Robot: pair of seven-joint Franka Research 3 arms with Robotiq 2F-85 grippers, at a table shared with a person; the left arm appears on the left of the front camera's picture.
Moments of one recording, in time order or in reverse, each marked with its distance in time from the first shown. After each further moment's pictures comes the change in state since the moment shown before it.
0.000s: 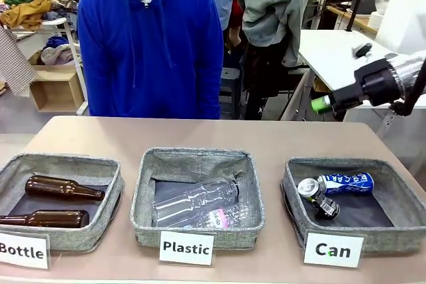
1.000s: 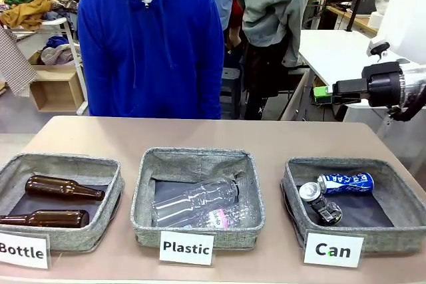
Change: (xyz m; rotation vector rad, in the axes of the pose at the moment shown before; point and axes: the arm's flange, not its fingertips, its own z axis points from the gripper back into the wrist) left arm 0.000 0.000 0.000 0.000 0.000 0.000; right arm -0.008 -0.006 0.001 0.070 -0.161 0.025
